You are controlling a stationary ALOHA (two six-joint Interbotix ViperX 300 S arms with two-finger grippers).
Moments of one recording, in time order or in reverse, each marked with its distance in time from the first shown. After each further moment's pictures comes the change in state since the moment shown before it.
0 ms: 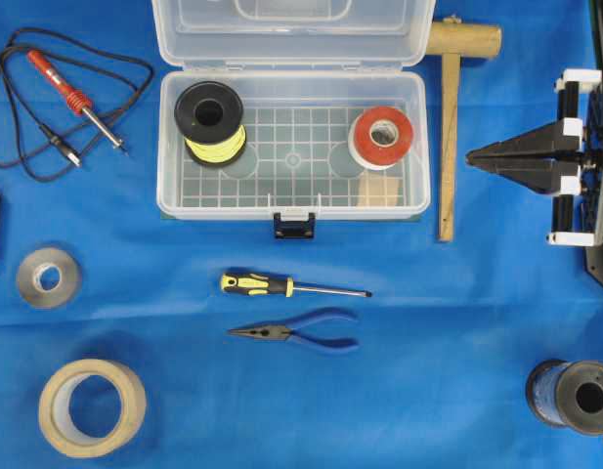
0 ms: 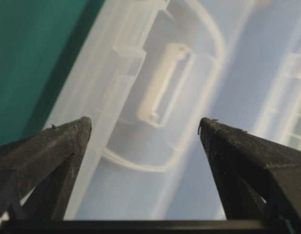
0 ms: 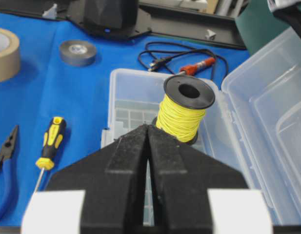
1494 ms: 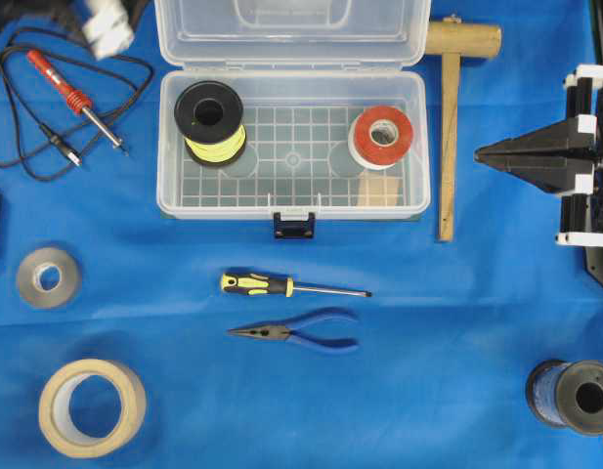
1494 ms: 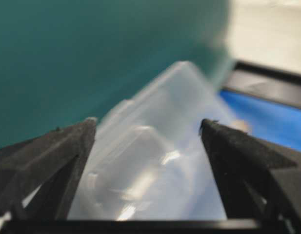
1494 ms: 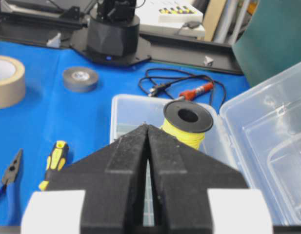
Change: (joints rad) left arm 0.018 -0.394 0.658 -0.009 -1.057 -0.146; right arm 0.011 -0.034 0.000 0.000 -0.037 0.008
